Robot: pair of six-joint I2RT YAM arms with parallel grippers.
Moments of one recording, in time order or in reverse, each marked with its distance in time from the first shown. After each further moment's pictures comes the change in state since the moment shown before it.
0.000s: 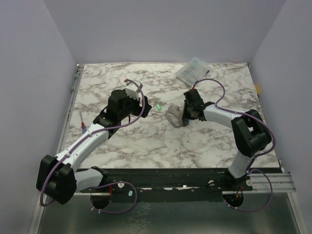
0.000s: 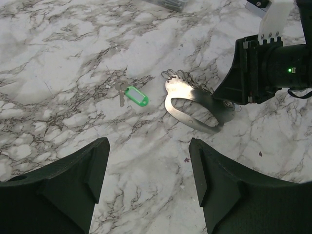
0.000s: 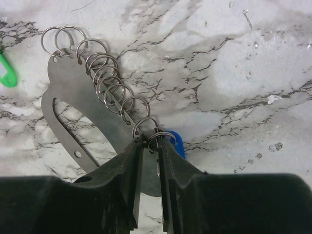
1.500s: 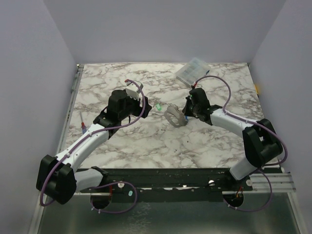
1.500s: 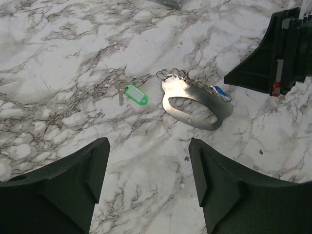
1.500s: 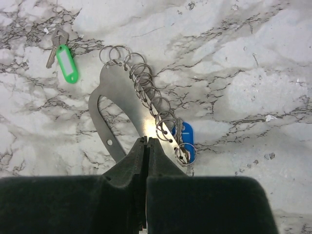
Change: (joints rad) left arm -0.005 0.000 0.000 -0.007 0.000 0.007; right arm 0.000 -0.155 -0.082 0.132 -0.045 -0.111
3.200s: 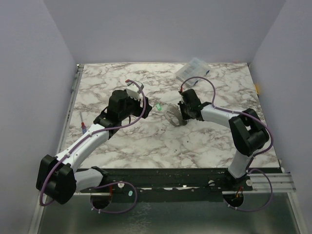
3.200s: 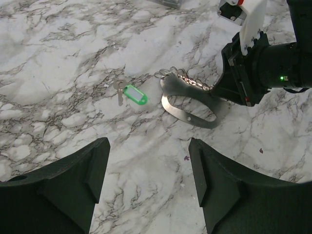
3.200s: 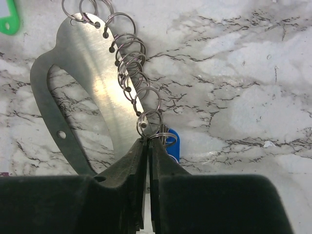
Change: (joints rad) left arm -0.006 0.000 0.000 0.000 -0.002 0.007; right arm 0.028 0.181 0.098 -0.087 0.001 -0.299
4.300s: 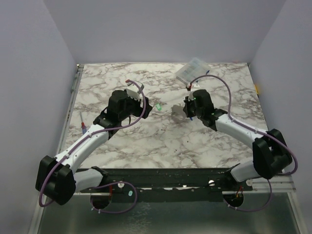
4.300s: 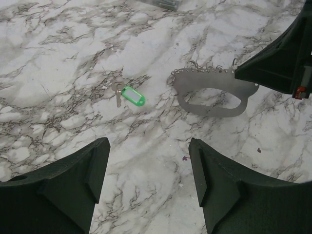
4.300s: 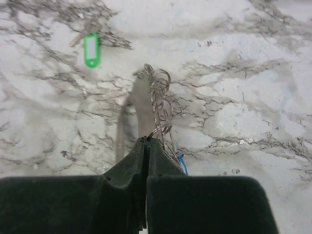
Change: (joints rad) left arm -0.006 -0.005 0.000 0.000 0.002 0.003; right arm 0.005 -0.296 -0.146 0.110 -0.016 -0.019
